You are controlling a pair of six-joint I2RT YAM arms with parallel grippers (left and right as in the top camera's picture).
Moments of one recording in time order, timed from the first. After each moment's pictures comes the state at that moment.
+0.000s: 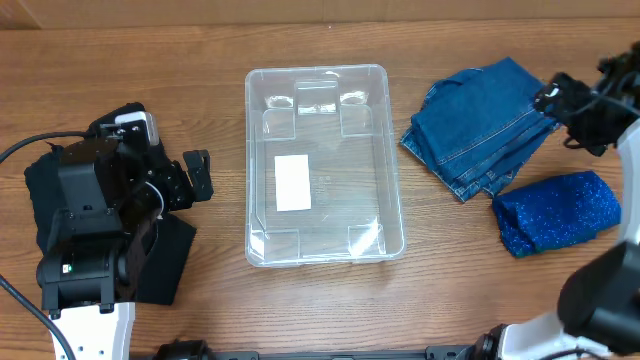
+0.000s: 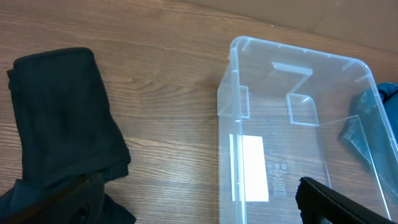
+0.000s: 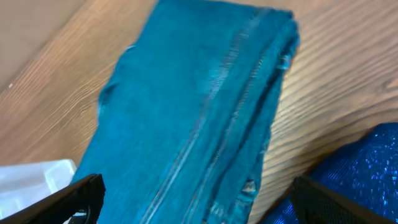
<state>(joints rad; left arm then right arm) 0.08 0.99 1.13 -0.84 0.16 -0.18 -0.41 1.75 1.56 -0.89 -0.26 0.27</state>
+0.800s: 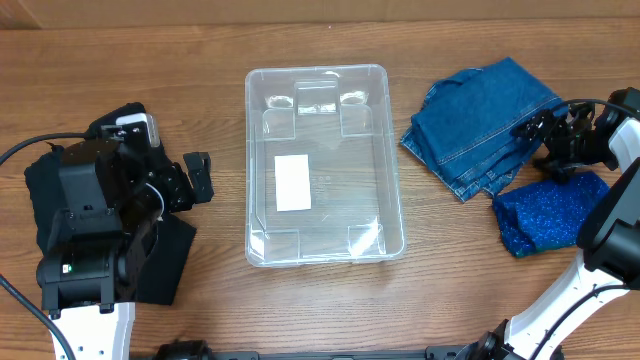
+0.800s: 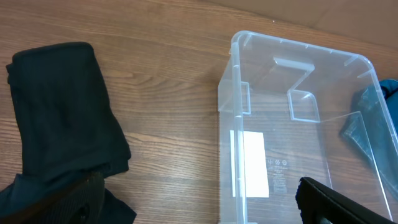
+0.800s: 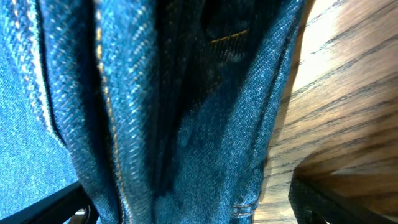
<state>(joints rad) 0.08 0.99 1.13 -0.86 0.16 -0.18 -0.53 2.17 1.56 -0.82 -0.54 0.18</state>
